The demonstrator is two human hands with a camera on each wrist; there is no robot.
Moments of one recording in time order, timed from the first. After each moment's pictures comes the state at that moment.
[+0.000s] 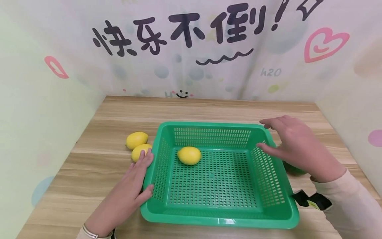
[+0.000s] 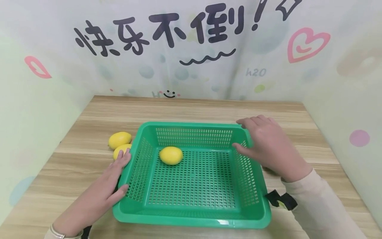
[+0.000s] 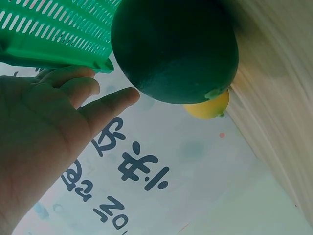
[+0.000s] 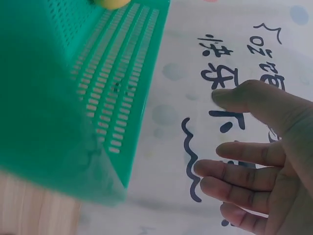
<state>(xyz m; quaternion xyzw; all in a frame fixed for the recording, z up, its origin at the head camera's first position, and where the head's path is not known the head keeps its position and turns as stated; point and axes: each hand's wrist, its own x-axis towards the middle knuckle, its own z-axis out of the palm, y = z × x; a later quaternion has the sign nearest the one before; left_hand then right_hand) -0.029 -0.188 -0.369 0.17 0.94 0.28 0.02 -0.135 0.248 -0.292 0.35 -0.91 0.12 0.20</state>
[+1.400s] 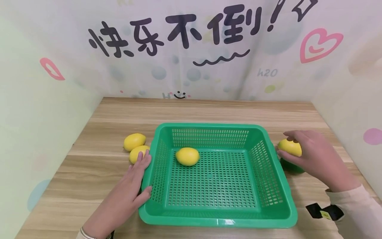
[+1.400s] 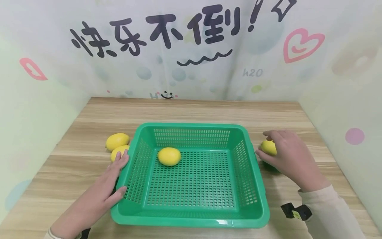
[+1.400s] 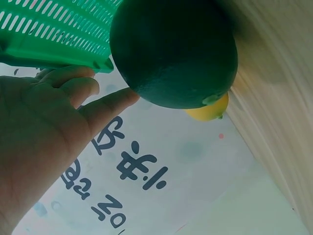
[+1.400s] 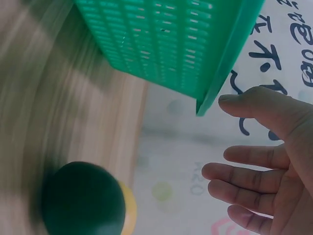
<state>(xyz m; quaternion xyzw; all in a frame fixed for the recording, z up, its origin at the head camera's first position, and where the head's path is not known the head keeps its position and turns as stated) -0.029 -0.190 -0.373 0.18 0.94 0.29 0.02 -0.118 0.309 -0.333 0.19 -0.96 0.12 0.14</state>
